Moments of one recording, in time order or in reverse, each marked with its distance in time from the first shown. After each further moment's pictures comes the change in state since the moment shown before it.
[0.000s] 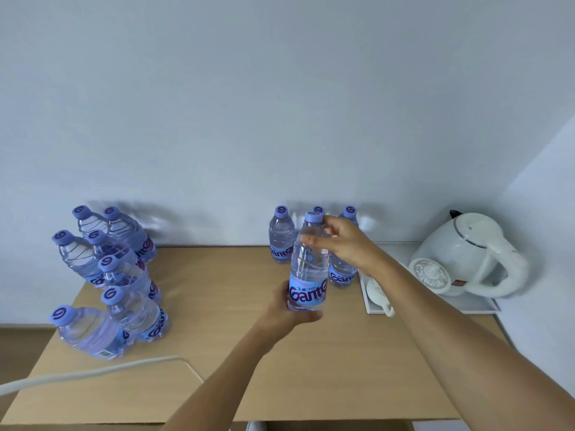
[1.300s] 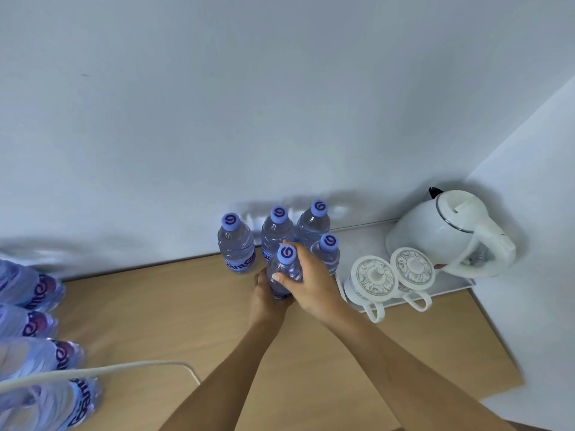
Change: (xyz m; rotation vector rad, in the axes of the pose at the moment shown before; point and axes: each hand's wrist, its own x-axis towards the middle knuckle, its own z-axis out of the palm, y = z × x) left_hand 0.146 -0.071 0.026 0.152 0.220 0.029; right_hand 0.033 0.092 0.028 -0.267 0.334 0.055
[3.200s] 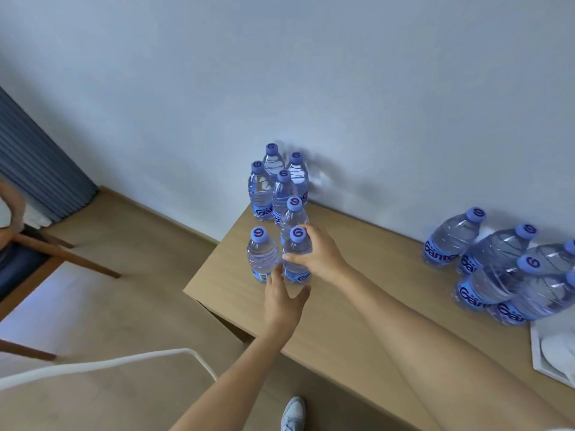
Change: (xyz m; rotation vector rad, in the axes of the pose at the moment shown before) left_hand -0.205 -0.059 -0.279 0.065 0.672 -0.127; right_hand -0.089 -0.173 0.278 -0.117 -0.591 -0.305
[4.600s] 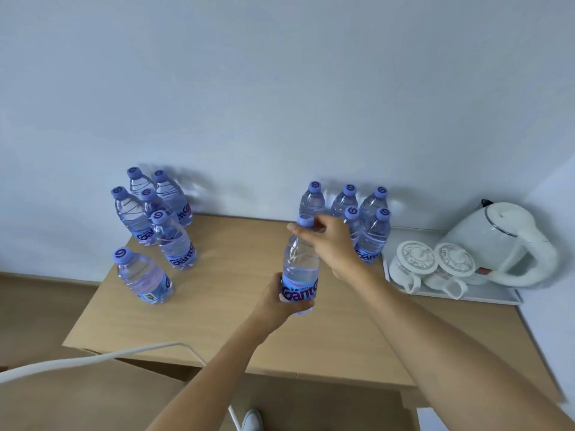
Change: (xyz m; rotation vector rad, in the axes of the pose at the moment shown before) left_hand -0.102 0.094 0.124 -0.102 -0.721 -0.024; right_hand -0.153 0.075 -0.190 0.364 0.529 0.151
